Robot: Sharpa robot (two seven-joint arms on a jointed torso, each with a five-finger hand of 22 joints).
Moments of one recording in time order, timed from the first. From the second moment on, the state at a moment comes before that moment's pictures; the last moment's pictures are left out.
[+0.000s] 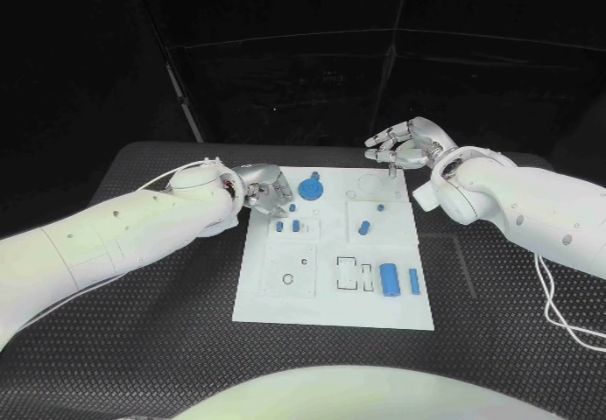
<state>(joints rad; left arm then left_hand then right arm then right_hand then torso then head) 1.09 -0.66 0.10 1.26 -1.48 -0.04 -0.09 1.37 -0.13 0.34 0.04 0.05 0.91 0.13 0.07 0.10 0.98 0.11 0.19 0.08 1.47 0.01 1.36 1.18 0.10 1.41 0.11 1.07 1.29 1.11 -0.72 0.14 1.28 -0.84 -0.33 0.07 1.46 -0.02 0.06 0.12 0.28 0.95 0.15 0.18 0.07 0.98 0.06 0.73 0.60 1.46 -0.02 1.33 1.15 0.17 1.14 0.09 0.98 0.54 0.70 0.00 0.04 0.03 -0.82</state>
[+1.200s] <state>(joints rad) 1.06 -0.85 0.11 1.40 -0.38 -0.28 0.33 1.40 -0.11 0.37 0.03 0.05 1.01 0.17 0.12 0.07 1.05 0.10 0.26 0.08 1.21 0.02 0.93 0.59 0.17 1.17 0.12 0.50 0.98 1.05 -0.81 0.13 1.46 -1.76 -0.15 -0.18 1.42 -0.17 0.25 0.09 0.19 1.02 0.16 0.11 0.07 1.06 0.10 0.23 0.18 1.47 0.00 1.35 1.21 0.14 1.29 0.10 1.16 0.81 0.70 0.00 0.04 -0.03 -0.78</state>
